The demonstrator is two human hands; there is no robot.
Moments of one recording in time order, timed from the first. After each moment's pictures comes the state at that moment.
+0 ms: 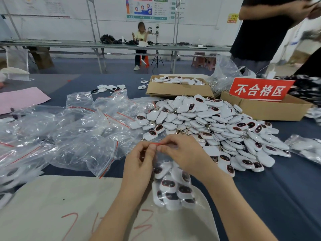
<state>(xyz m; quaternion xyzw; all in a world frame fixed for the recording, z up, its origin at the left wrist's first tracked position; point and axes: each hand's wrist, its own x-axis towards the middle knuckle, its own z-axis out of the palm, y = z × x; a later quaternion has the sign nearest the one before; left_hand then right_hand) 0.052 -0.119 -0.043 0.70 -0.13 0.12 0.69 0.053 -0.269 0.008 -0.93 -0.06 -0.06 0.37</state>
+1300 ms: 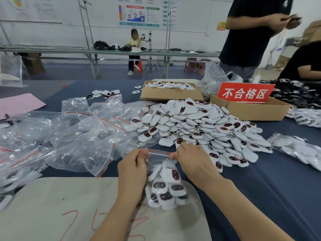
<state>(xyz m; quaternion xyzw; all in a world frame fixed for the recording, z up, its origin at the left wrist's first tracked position) 0.050 -0.118 -0.057 0.80 -0.05 0.19 0.56 0.031 -0.305 -0.028 -0.99 -0.07 -0.12 -0.01</state>
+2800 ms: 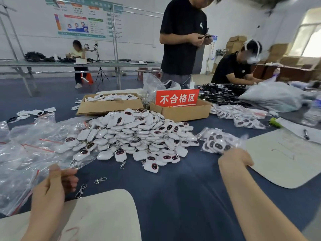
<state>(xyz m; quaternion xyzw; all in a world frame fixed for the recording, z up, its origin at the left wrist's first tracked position) 0.077 -0.103 -0.075 0.64 -0.04 0.11 0.75 -0.086 -0.532 0.010 -0.25 0.55 -0.47 0.65</state>
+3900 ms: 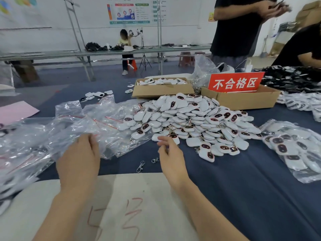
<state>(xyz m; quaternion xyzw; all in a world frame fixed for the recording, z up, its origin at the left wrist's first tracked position) 0.053 -0.042 0.006 0.94 0.03 0.27 0.20 0.024 -0.251 -0.046 -0.77 0.11 -0.18 0.60</state>
